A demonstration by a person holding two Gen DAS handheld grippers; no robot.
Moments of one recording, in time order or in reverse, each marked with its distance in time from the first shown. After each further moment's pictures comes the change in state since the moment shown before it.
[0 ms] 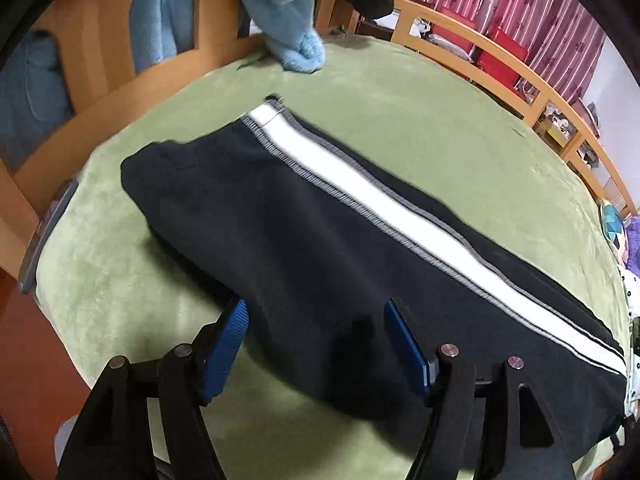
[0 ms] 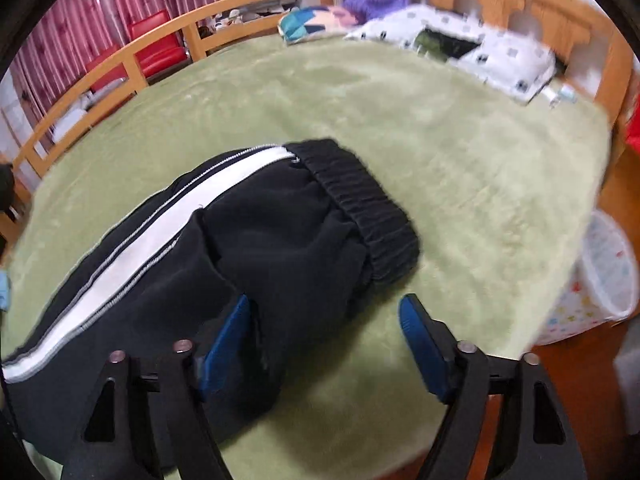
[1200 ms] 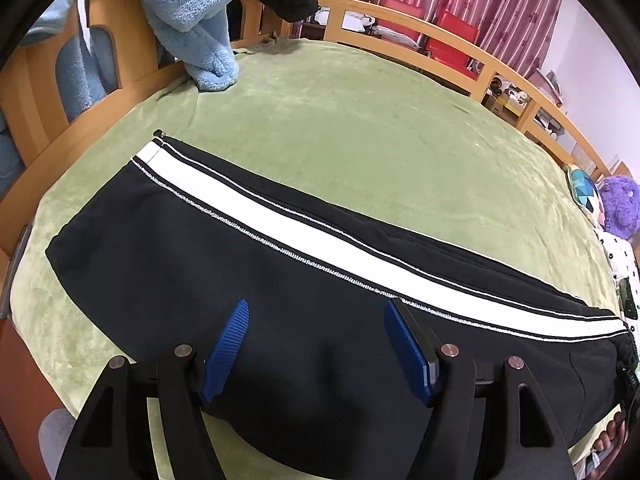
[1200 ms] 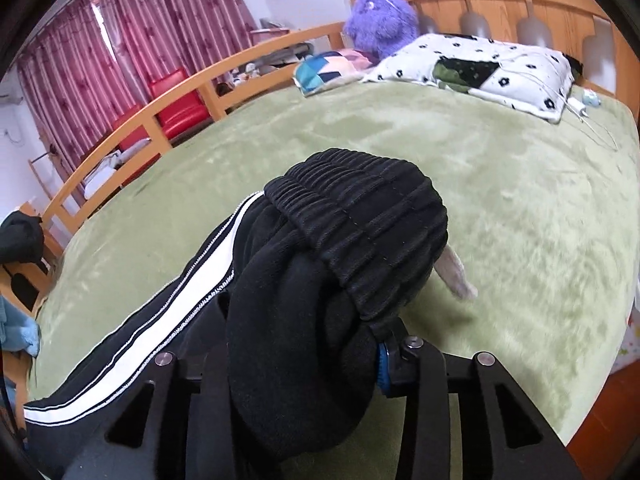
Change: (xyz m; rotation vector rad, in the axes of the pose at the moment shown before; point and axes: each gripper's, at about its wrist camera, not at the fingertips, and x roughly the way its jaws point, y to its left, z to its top) left arm -0.020 -0.100 -0.009 0.127 -0.005 -0.086; right arm 0.016 0.000 0.040 0.023 -0.207 0.115
